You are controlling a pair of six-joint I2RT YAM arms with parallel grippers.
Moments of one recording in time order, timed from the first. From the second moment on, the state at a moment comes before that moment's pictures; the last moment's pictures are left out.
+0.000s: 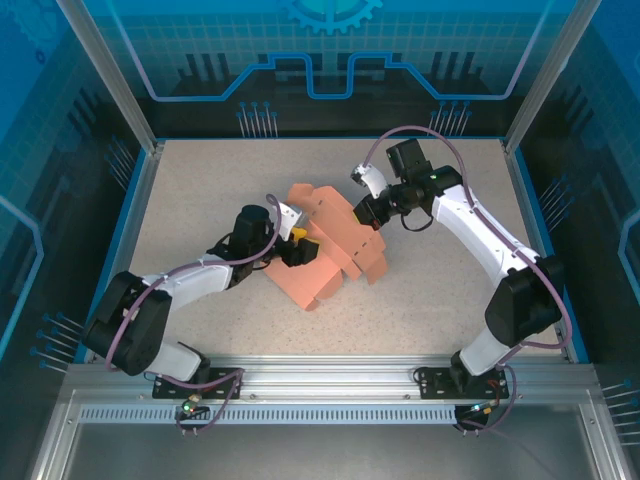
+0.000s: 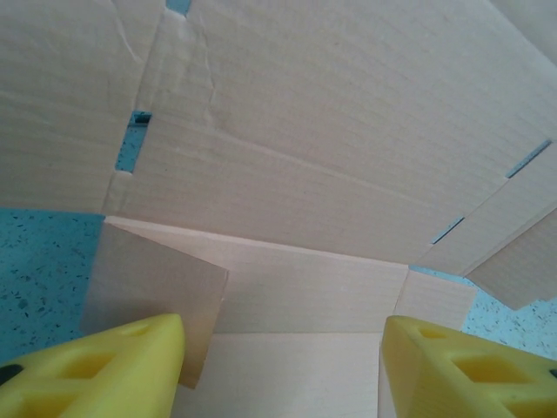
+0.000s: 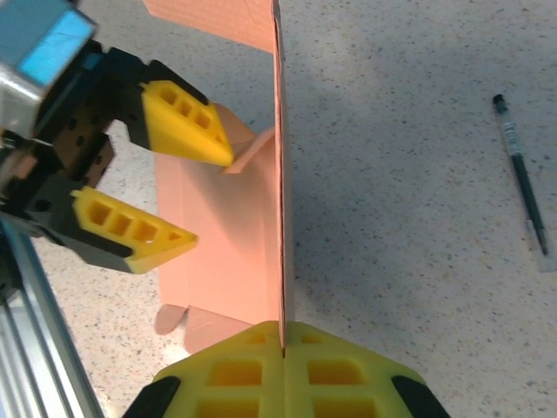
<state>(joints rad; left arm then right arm) -0.43 1.44 0.68 0.24 0.46 -0.09 0.40 1.61 1.48 -0.87 -0.49 -0.21</state>
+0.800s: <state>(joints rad) -0.35 1.22 0.61 0.21 0.37 -0.22 0.49 1.63 1.48 -0.88 -0.15 -0.35</state>
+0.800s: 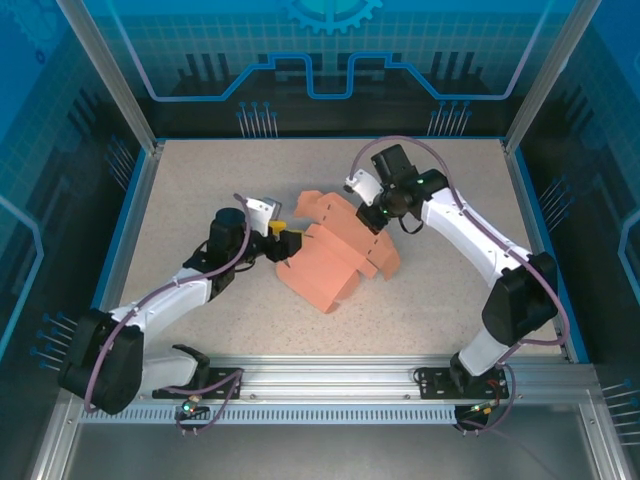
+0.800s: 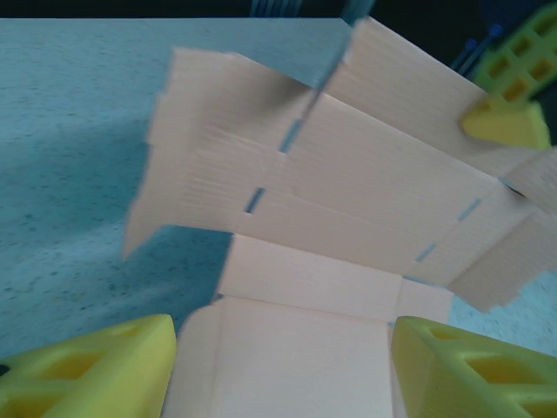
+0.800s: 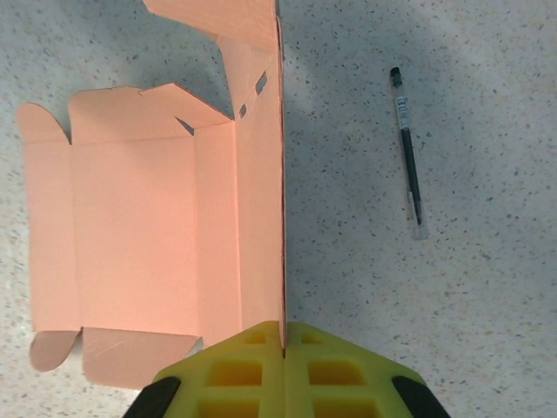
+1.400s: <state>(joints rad) -0.26 1.16 0.54 0.19 0.16 -0.38 0.72 1.69 1.35 -0.62 0.34 -0.66</state>
